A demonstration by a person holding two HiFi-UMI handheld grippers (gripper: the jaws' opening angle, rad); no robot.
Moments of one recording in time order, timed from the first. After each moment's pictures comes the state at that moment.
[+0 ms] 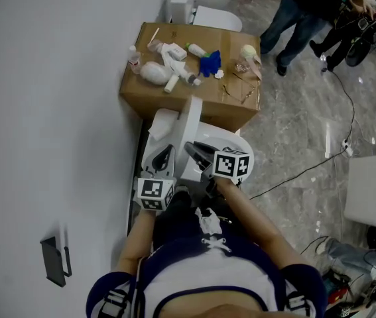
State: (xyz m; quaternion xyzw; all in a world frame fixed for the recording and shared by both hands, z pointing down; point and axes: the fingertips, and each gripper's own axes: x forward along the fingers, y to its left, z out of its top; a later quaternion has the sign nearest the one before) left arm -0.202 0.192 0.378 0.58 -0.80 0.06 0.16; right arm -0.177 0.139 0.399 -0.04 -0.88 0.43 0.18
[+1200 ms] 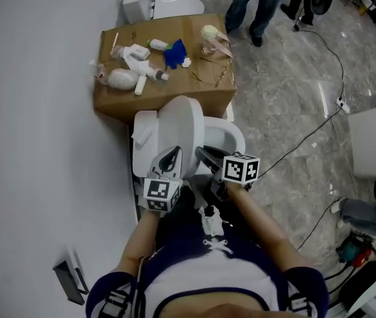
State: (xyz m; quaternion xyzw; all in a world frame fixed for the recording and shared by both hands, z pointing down) left arm -0.118 0.116 0.402 0.68 -0.70 0.11 0.19; right arm -0.067 0.076 0.439 0.07 -0.86 0.47 0.16
